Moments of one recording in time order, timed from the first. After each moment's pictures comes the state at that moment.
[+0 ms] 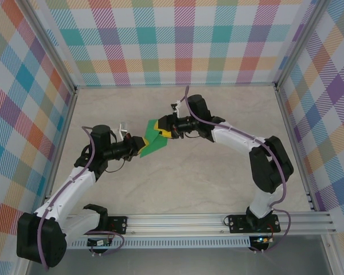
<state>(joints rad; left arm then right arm) -0.25 1.01 0.64 -0.15 0.72 -1.05 0.62 1.76 1.27 -0.01 -0.86 1.06</state>
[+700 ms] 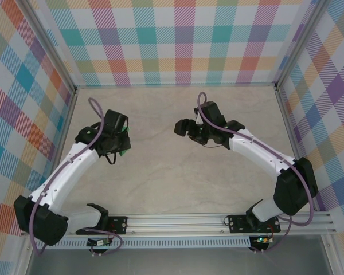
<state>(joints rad) -0.44 1.23 1.17 -1.04 -0.24 -0.59 0.62 1.48 1.18 -0.47 -0.26 0.83</state>
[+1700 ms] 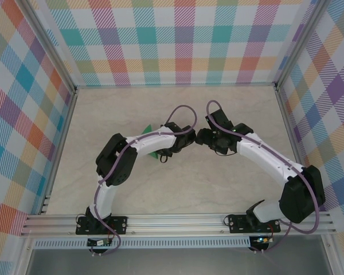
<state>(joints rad) -0.84 2.09 1.59 -1.19 -0.69 -0.71 0.58 1.39 1.11 -0.77 0.06 0.86</state>
